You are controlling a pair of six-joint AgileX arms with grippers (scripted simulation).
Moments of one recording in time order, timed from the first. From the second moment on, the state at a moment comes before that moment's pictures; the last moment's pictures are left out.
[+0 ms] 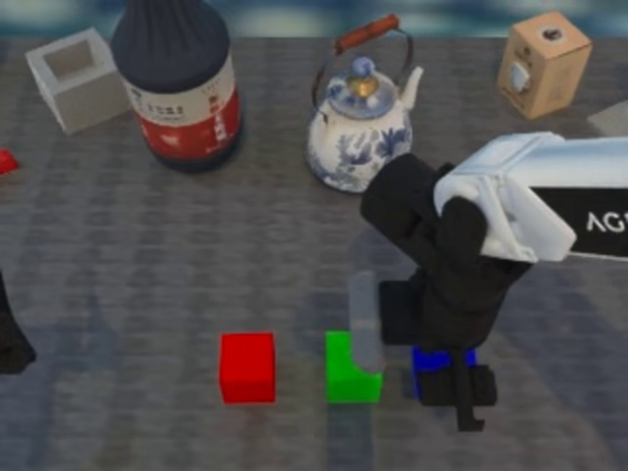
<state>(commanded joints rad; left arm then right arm) 0.02 0.00 0.00 0.00 0.00 0.00 0.72 1.91 1.19 -0.85 0.00 -0.85</state>
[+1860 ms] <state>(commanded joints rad) 0.02 0.00 0.00 0.00 0.00 0.00 0.72 1.83 1.35 -1.09 0.00 -0.85</state>
